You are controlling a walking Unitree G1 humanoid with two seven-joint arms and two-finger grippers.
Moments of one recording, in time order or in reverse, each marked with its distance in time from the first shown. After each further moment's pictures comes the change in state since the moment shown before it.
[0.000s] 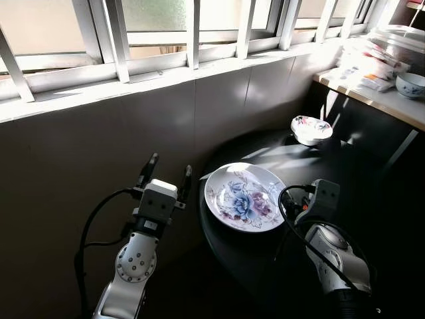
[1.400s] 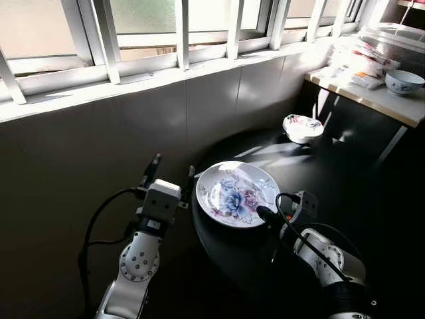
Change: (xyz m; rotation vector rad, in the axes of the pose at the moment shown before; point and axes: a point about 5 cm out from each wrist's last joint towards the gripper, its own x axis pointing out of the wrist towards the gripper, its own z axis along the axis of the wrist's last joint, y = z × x) left arm 0.002 -0.003 -0.002 -0.003 0.004 0.000; right arm 0.007 0.017 -0.030 0.172 0.287 0.208
